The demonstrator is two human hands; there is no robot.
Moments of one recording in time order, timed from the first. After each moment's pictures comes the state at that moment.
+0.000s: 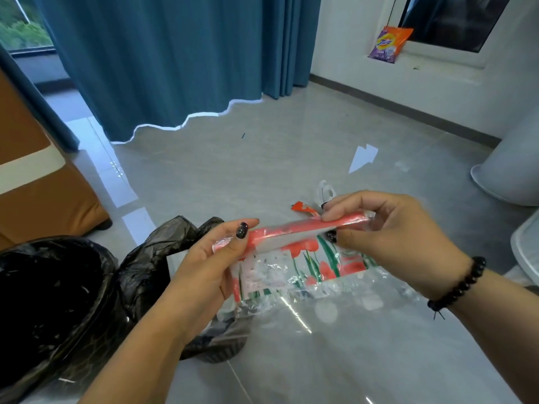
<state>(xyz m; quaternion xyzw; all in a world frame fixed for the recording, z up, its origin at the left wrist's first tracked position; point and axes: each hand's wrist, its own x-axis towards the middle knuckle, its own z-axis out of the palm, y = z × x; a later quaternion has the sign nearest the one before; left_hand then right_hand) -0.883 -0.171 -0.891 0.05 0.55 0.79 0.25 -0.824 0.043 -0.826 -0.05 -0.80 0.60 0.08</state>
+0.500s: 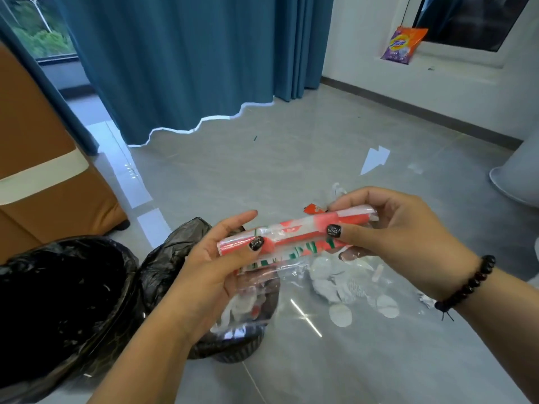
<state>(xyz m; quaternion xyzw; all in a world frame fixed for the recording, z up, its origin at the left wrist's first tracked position) -0.885 -0.190 -0.882 0.06 0.53 0.81 0.24 -0.832 0.029 -0.826 -0.07 -0.76 0.64 0.05</state>
